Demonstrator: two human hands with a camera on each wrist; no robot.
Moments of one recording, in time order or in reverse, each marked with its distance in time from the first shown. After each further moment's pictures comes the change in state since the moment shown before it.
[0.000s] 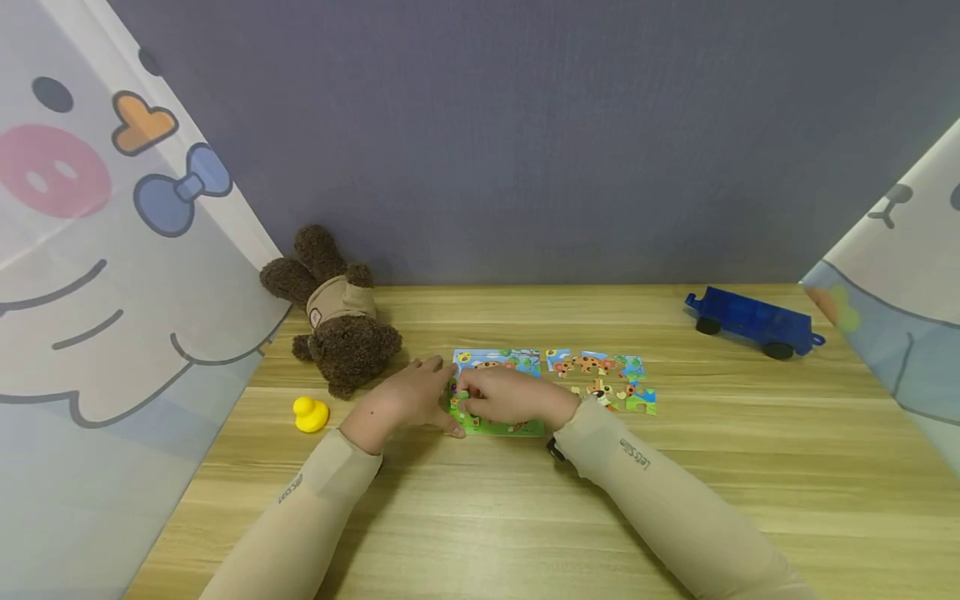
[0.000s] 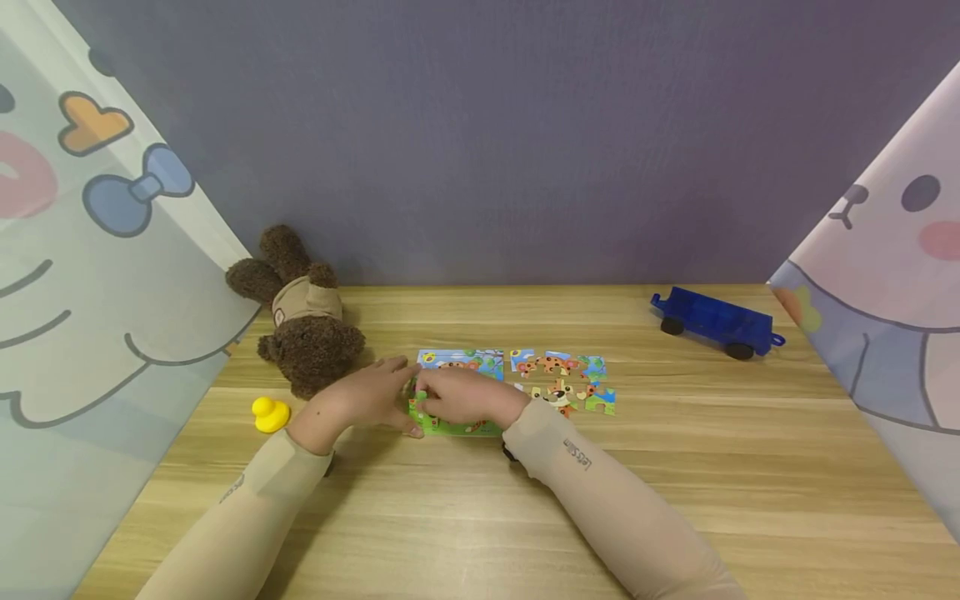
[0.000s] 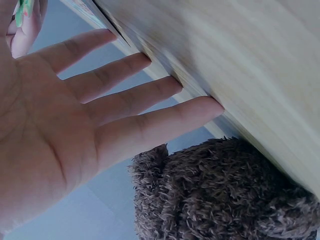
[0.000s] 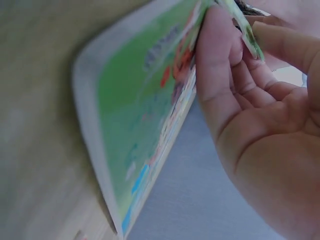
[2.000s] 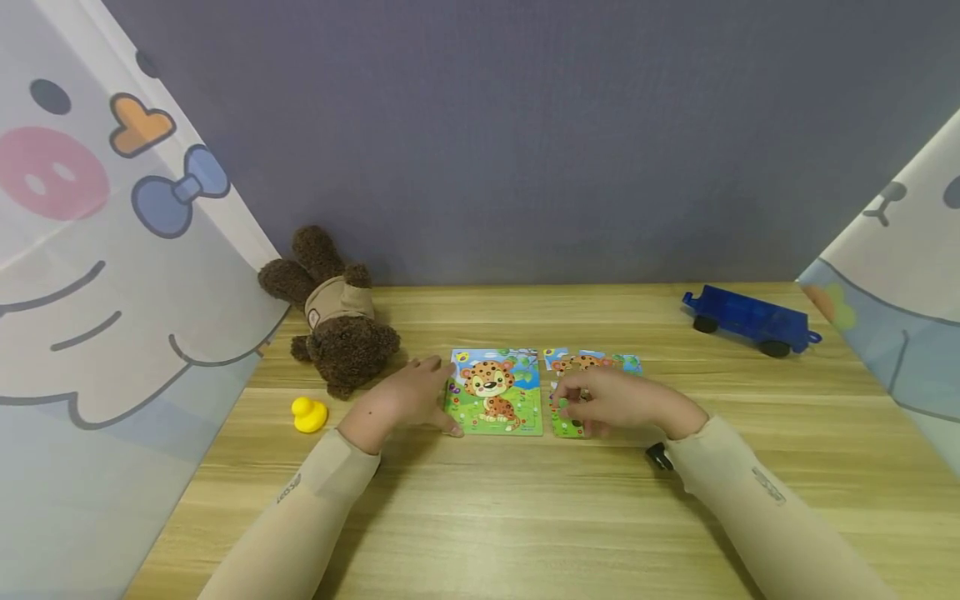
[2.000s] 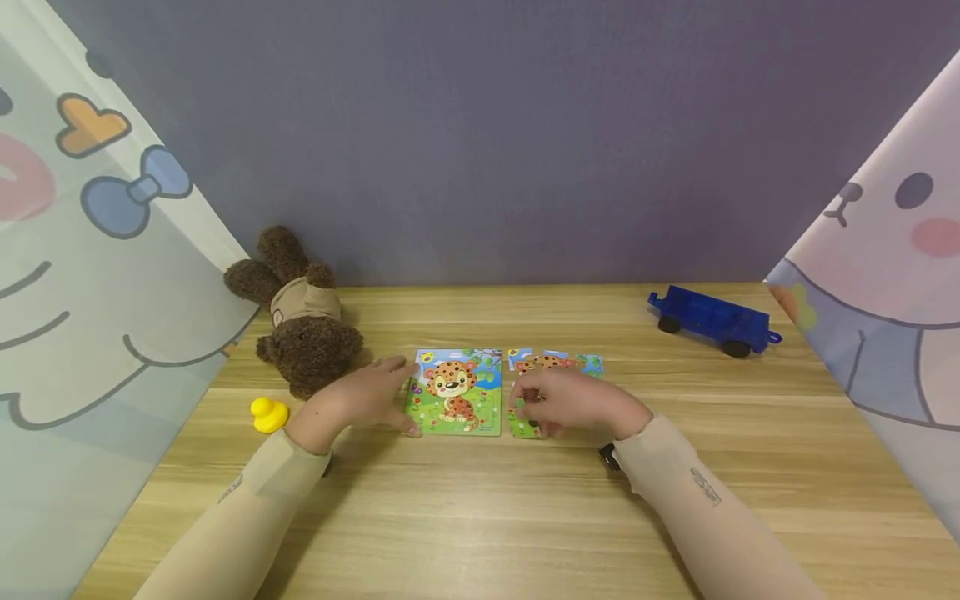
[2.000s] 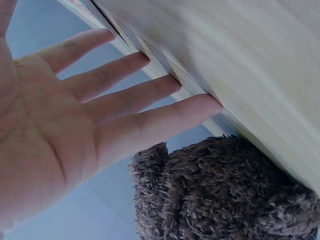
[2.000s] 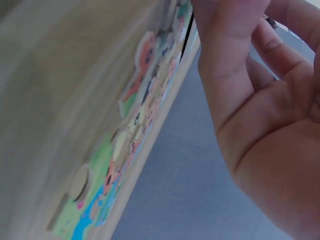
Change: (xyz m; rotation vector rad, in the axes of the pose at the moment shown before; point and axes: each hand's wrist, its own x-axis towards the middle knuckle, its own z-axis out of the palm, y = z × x) left_hand 0.001 -0.001 0.001 -0.014 0.000 -0.018; right_hand -0.119 0.063 -0.043 0.115 0.047 0.127
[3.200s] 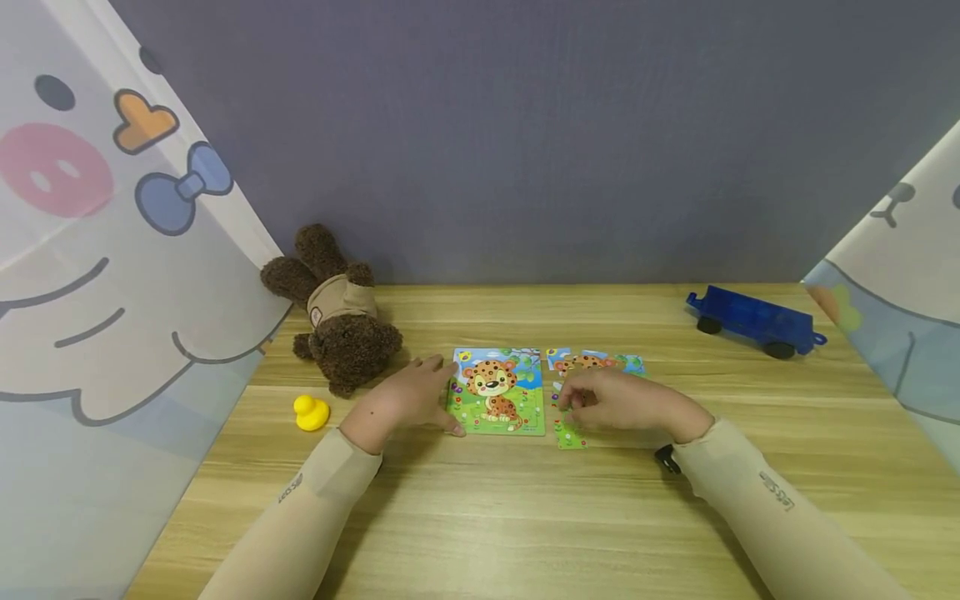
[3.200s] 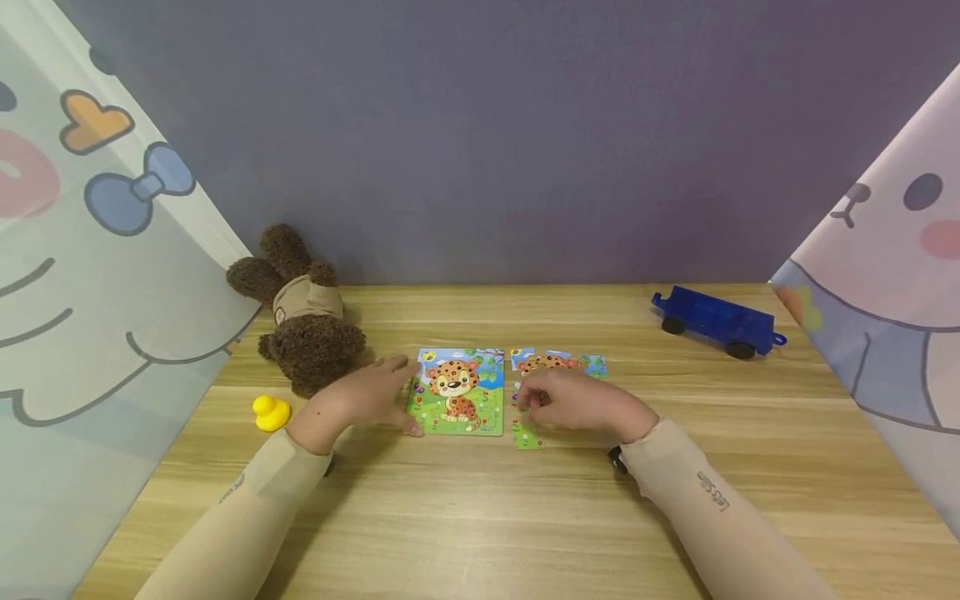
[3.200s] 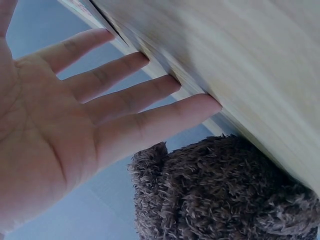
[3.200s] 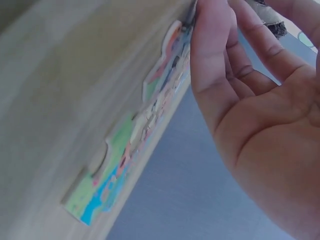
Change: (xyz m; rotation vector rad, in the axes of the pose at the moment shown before) left_hand -0.002 0.001 0.001 0.008 0.010 0.008; right_hand 0.000 0.007 0.002 -0.132 0.059 -0.073
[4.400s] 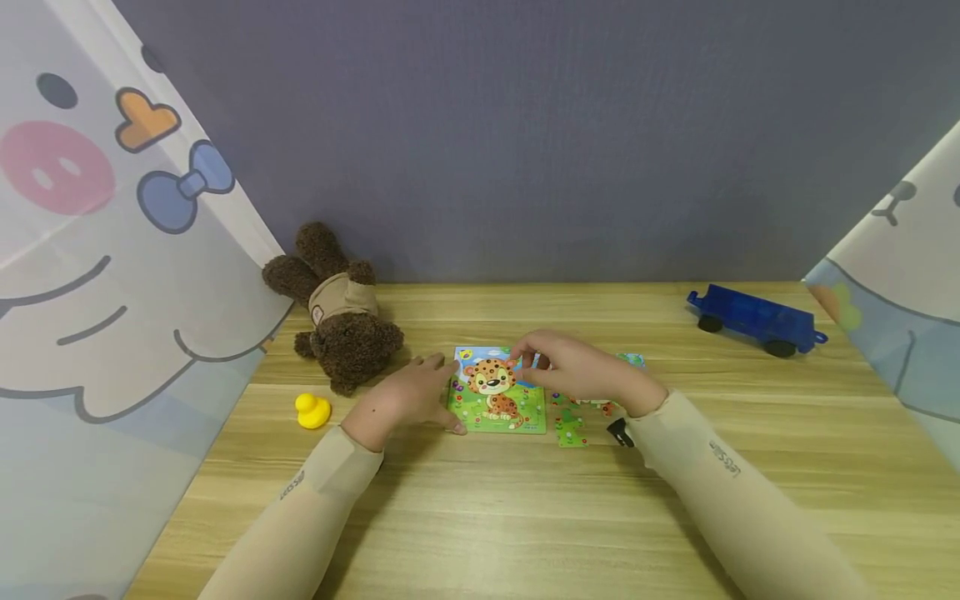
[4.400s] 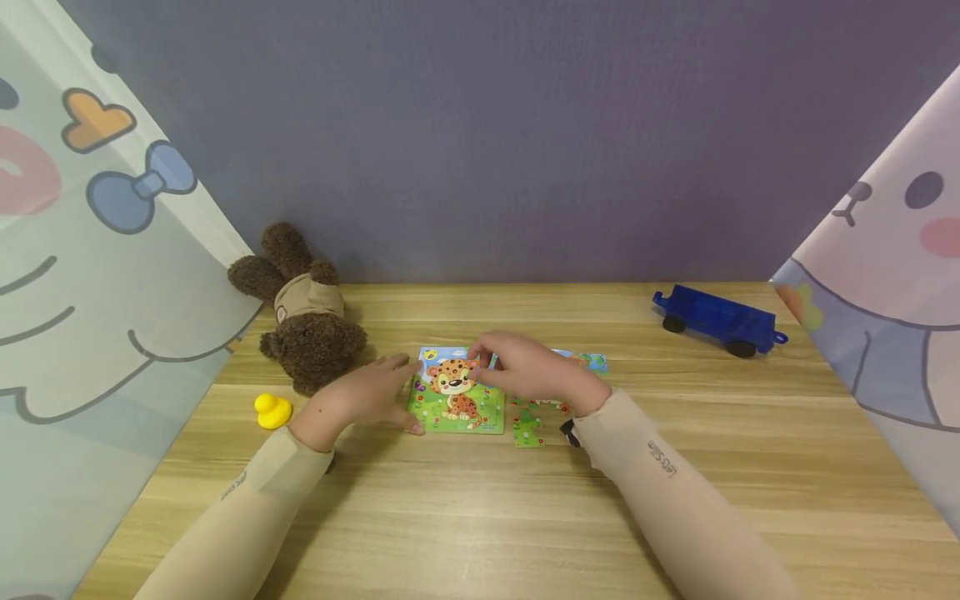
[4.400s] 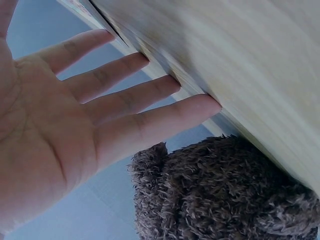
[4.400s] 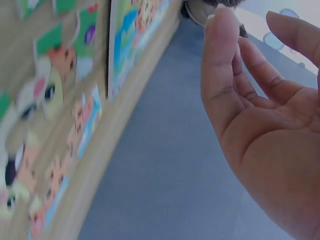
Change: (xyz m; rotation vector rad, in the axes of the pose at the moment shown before) left_hand 0.002 0.000 -0.001 0.007 0.002 -0.007; right_hand 0.047 -0.055 -0.010 -0.027 0.099 -0.063
